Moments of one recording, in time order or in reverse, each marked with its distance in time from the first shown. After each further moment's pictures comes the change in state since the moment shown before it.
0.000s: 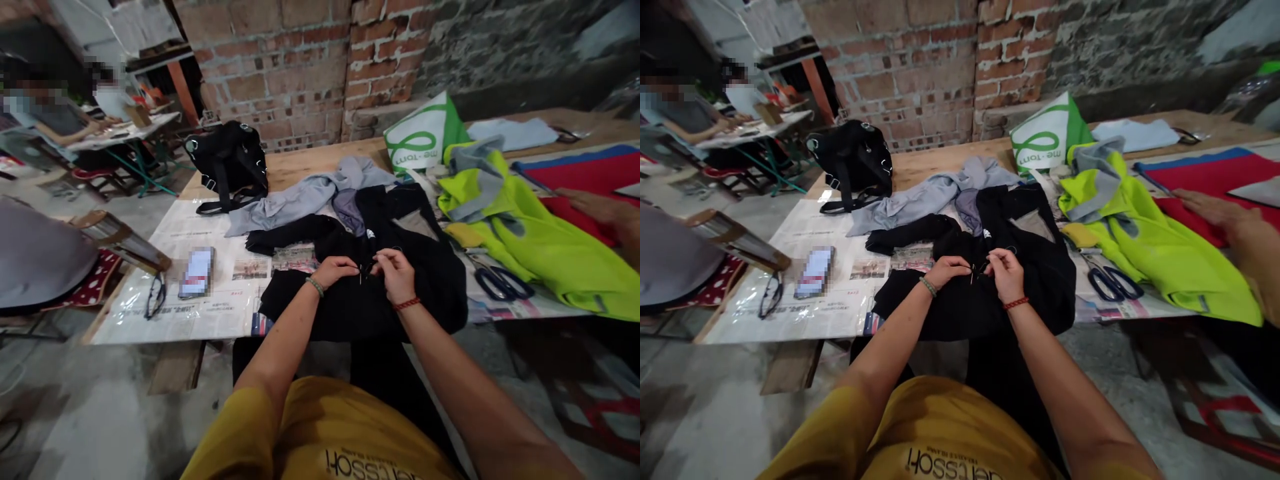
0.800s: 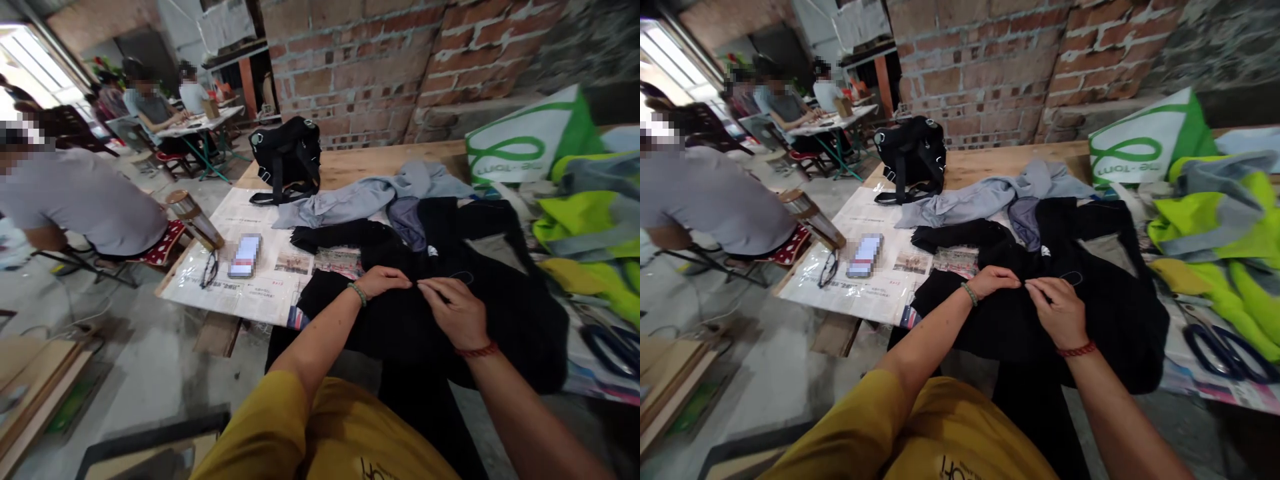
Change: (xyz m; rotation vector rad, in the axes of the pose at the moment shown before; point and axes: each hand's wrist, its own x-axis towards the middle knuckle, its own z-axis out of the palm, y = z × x) left_hand 0.008 -0.002 -0.006 -0.109 -0.001 -0.006; right_hand -0.009 -0.027 0.000 -0.729 -0.273 -0.673
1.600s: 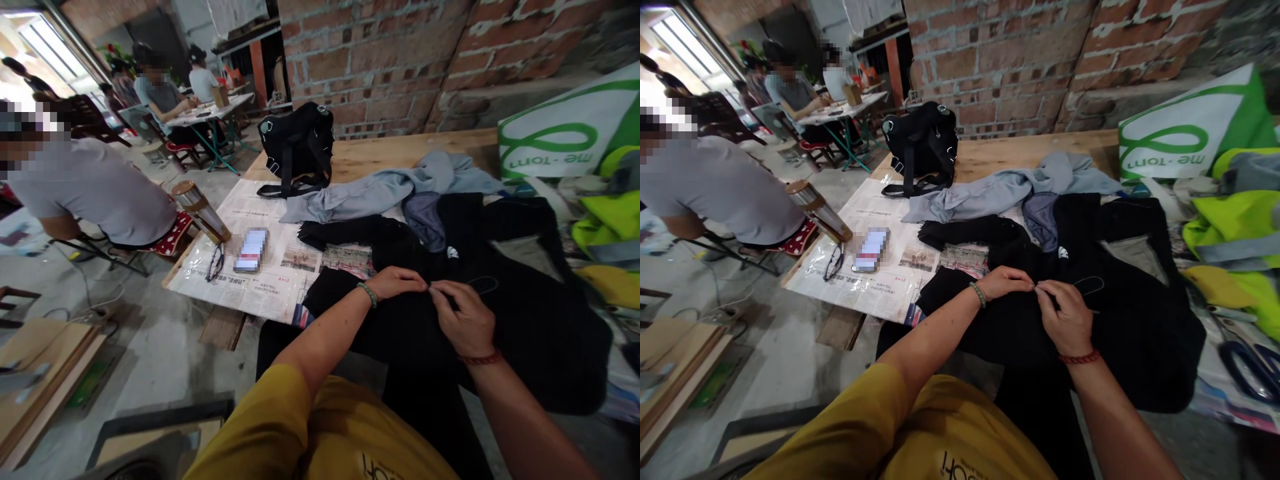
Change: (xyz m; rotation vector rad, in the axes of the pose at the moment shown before) left_hand 0.004 0.001 -0.001 0.055 -0.027 -0.004; right_hand -0.008 0.001 0.018 0.015 0.057 0.005
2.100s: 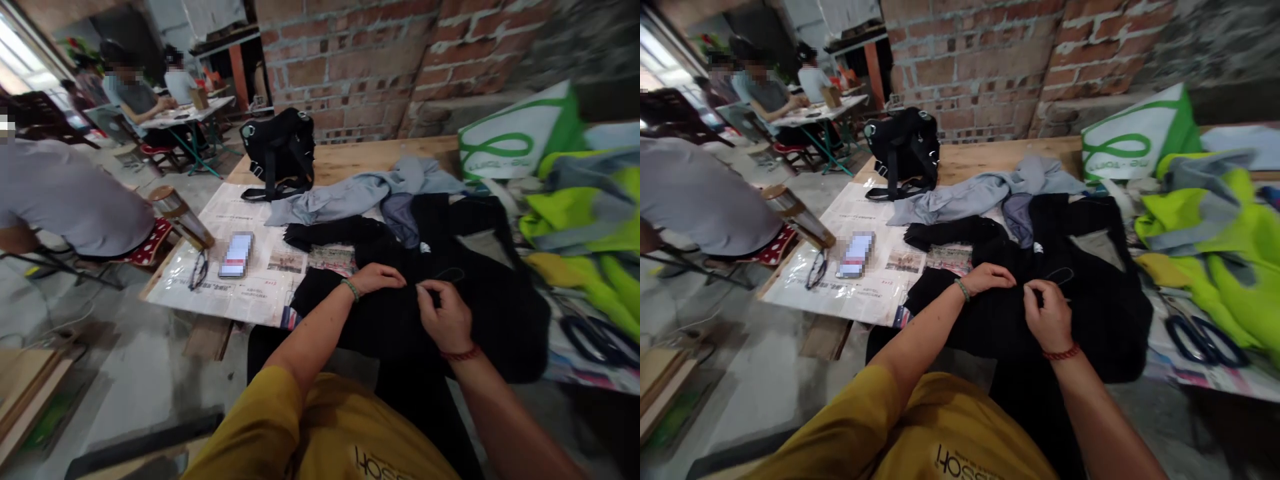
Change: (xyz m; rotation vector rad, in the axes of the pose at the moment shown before) left_hand -0.003 0.005 -0.002 0.057 -0.057 -0.013; right_hand -0.006 -0.010 -0.014 -0.095 0.034 0.056
